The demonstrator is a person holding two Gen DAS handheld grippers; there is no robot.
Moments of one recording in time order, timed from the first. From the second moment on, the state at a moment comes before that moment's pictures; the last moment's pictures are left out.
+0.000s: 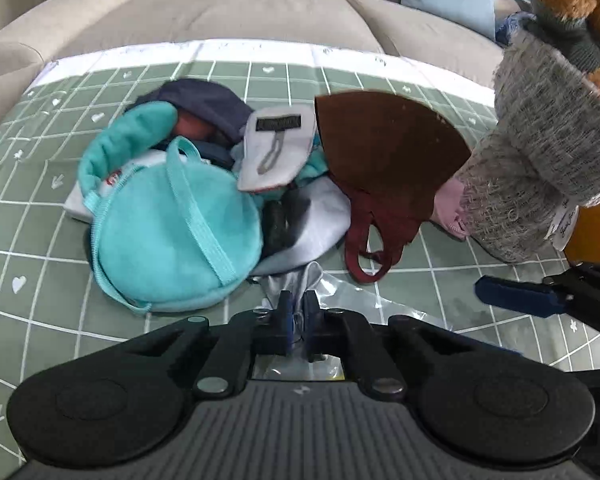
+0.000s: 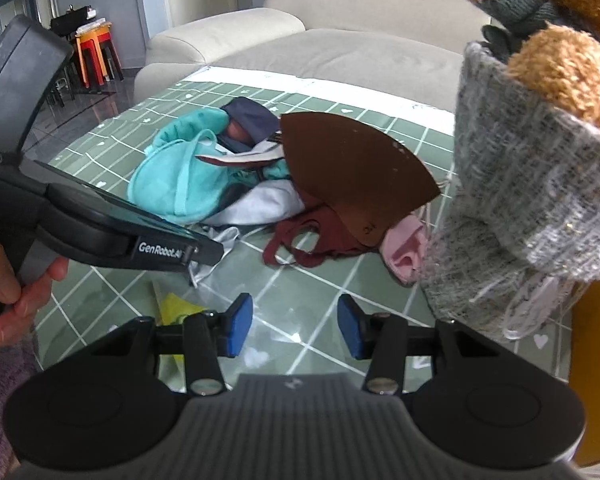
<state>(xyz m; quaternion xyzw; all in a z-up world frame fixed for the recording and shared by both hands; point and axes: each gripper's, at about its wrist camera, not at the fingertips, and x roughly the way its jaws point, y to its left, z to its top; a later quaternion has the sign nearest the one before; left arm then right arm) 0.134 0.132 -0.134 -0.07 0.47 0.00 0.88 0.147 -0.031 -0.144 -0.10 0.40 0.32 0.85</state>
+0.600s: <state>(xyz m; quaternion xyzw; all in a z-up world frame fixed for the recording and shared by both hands) 0.068 0.143 -0.006 -0.08 0.36 0.00 0.93 0.138 -0.006 -0.143 -0.08 0.43 0.36 0.82</state>
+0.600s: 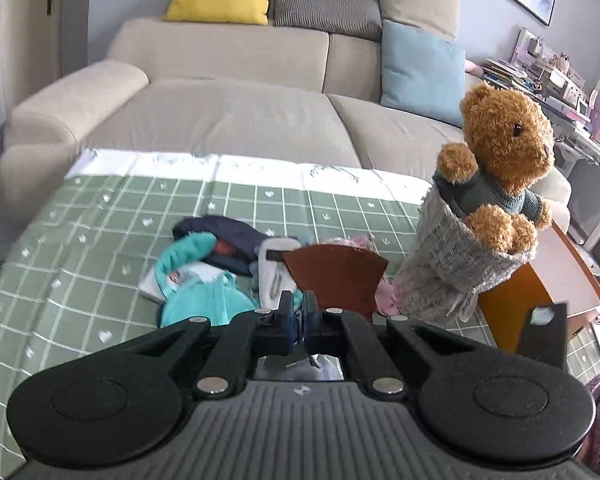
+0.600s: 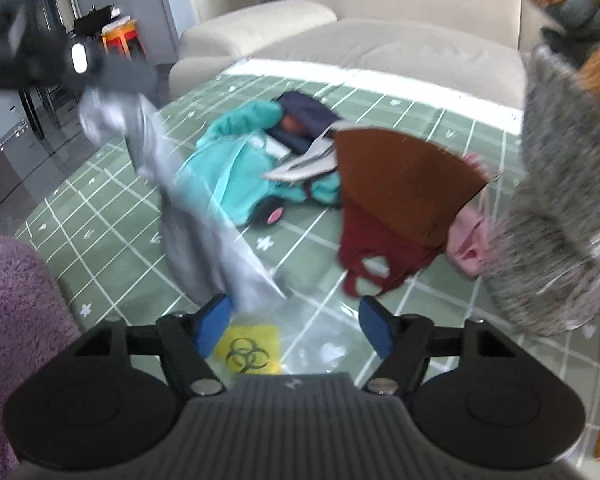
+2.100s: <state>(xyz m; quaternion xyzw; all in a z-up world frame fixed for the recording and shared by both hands) 0.118 0.164 -0.133 -0.08 0.54 0.06 0.83 0.121 0.028 -0.168 -0.18 0.41 0.41 0.80</state>
